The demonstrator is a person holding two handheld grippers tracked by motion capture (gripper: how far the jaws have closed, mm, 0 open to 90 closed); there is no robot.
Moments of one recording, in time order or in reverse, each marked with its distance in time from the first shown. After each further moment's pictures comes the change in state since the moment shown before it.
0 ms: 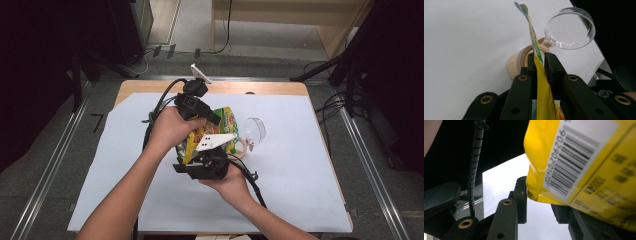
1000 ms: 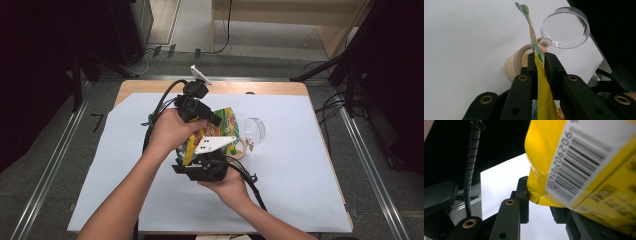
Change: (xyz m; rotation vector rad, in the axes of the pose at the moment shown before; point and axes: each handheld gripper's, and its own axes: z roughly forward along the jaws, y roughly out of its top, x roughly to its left) left arm -0.007 -0.004 -0.002 -0.016 0.011 0.012; right arm 0.005 -0.002 0.001 -0.010 -0.024 -0.029
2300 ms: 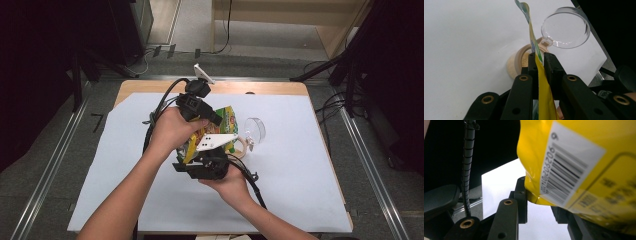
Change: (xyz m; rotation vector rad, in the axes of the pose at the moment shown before) left arm -0.007 0.003 -0.001 0.013 0.032 0.007; right arm -0.003 0.003 -0.003 -0.008 0.010 0.020
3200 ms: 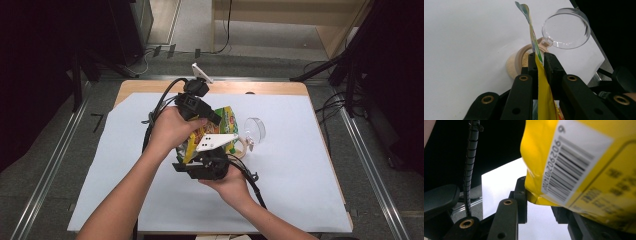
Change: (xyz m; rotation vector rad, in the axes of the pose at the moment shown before) left arm 0.005 0.000 -0.001 0.002 -0.017 -0.017; right arm 0.002 0.001 -0.001 -0.001 -0.003 -0.011
